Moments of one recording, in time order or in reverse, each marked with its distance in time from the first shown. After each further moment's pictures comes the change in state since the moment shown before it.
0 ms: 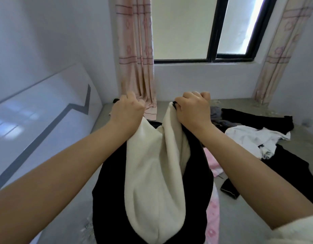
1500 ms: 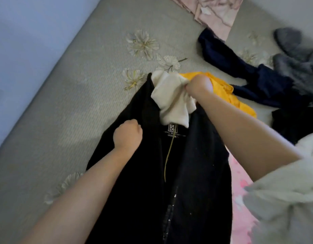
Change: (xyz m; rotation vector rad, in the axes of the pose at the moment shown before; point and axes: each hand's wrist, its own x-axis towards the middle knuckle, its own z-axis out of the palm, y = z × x) left_hand -0.185 -0.043 0.527 -0.610 -0.786 -1.007; right_hand -0.075 -0.069 0.587 0.049 -1.305 0.393
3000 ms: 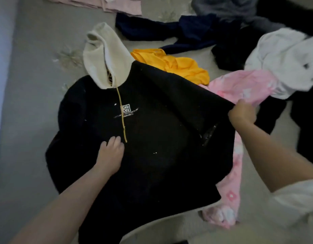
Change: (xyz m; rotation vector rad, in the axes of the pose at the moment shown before) left_hand -0.106 0.031 0.019 0.976 -0.347 0.716; right_hand -0.204 0.310 0.021 0.191 0.261 0.762
